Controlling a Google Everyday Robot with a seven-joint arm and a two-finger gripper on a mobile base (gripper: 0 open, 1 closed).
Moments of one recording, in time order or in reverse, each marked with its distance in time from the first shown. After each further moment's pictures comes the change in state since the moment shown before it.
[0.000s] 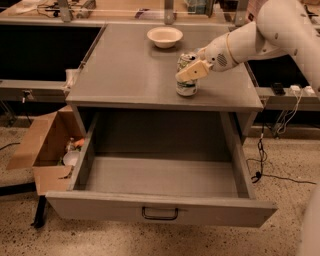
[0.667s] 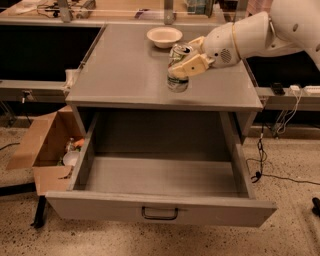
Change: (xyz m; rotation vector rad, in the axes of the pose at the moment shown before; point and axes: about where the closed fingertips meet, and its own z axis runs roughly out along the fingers) arm -0.050 0.068 -0.030 -0.114 -0.149 -0.153
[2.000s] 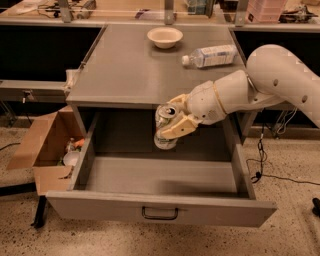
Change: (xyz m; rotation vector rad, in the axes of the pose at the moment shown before) arm 0.074 0.130 0.049 -0.225 0.056 -0.073
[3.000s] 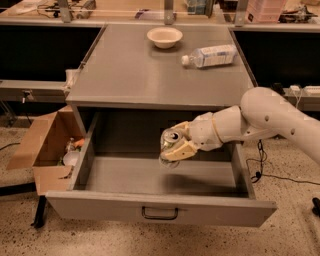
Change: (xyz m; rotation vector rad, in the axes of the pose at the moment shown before) arm 0.083 0.004 0.037 0.036 -0.004 0.087
